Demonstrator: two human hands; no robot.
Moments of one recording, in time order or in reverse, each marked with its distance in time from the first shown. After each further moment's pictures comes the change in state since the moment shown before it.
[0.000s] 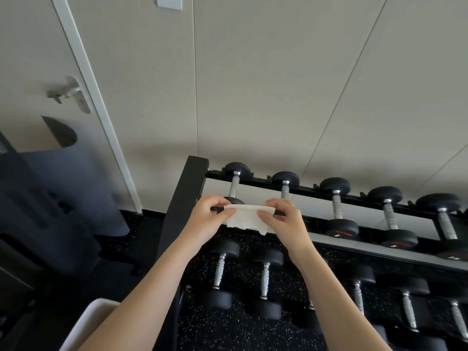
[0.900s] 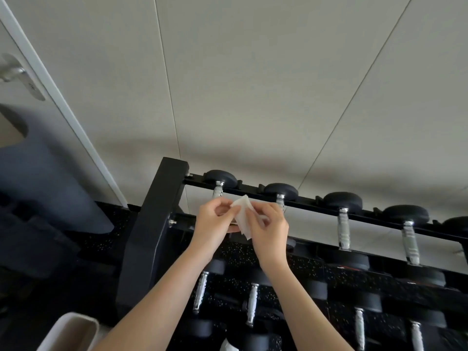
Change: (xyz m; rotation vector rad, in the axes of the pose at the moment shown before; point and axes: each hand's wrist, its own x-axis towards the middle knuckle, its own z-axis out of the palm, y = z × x) left_hand 0.152 0.000 0.106 -0.379 0.075 -0.213; right_hand 0.156 0.062 0.001 -0.039 0.219 -0.094
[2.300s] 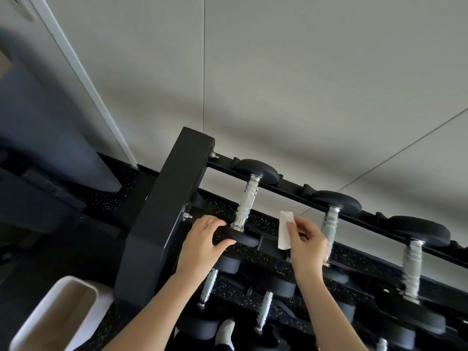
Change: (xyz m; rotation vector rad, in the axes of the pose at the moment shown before) left_hand 0.112 -0.164 -0.098 0.835 0.059 0.240; right_hand 0.073 0.126 0.074 -0.028 0.020 0.368
